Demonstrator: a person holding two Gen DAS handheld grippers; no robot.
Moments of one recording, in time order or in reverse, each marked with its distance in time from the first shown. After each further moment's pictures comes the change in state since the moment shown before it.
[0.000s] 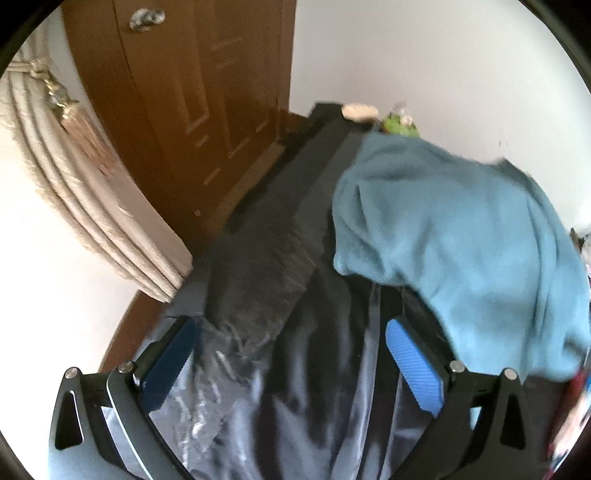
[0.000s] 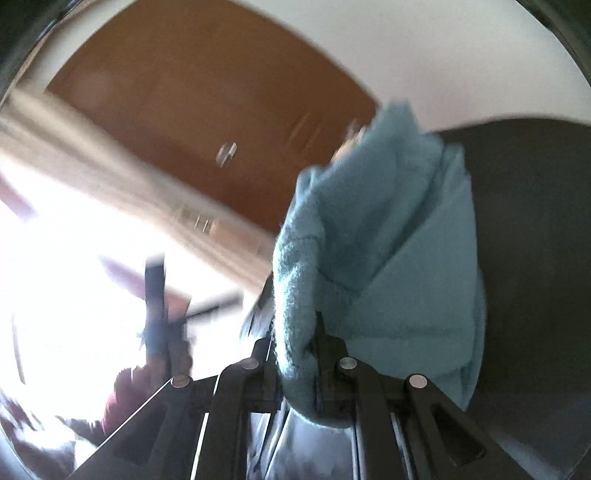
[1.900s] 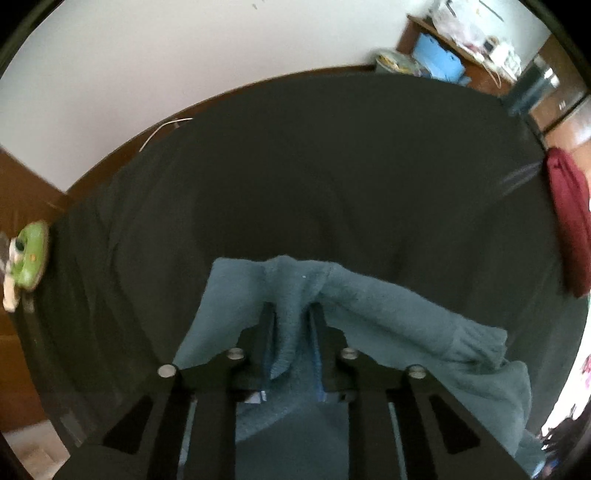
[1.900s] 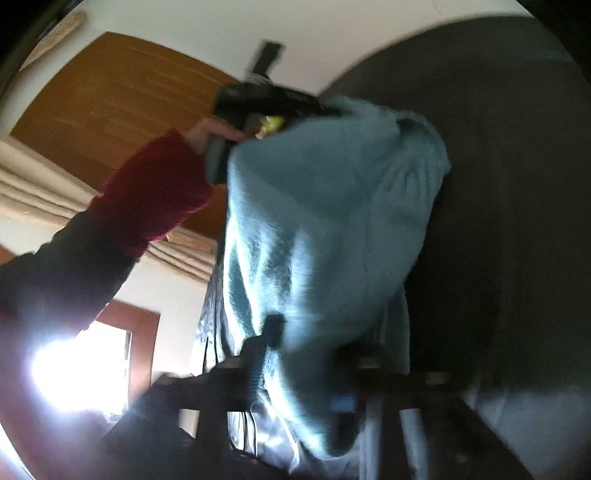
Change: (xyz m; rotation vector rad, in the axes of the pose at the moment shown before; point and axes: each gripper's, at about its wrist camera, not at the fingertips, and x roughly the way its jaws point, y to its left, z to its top) left arm 0.119 -0.328 0.048 0.884 0.256 -0.317; right arm -0.012 0.037 -0.188 0.276 -0.173 -0.221
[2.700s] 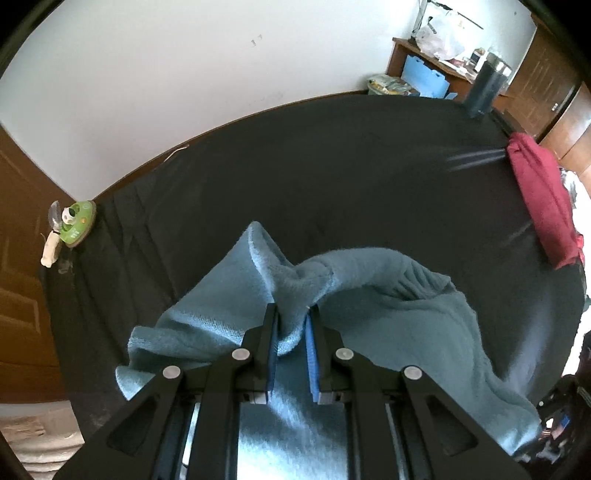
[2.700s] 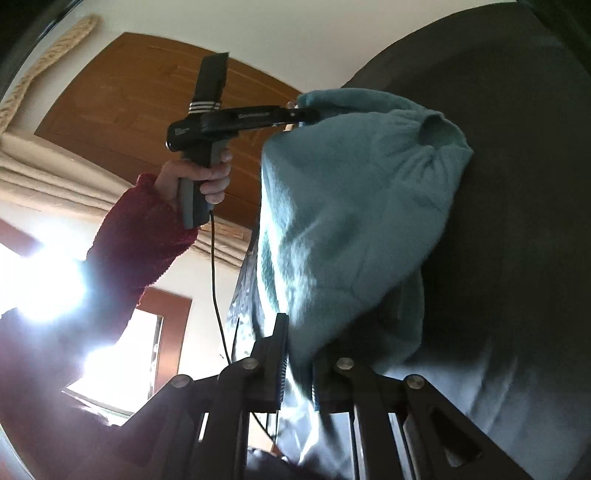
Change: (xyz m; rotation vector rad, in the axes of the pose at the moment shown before) left arm -0.062 -0.011 -0.067 0.026 -0.096 0.057; right arm -0.003 0.000 0.012 -0.015 0.028 0.134
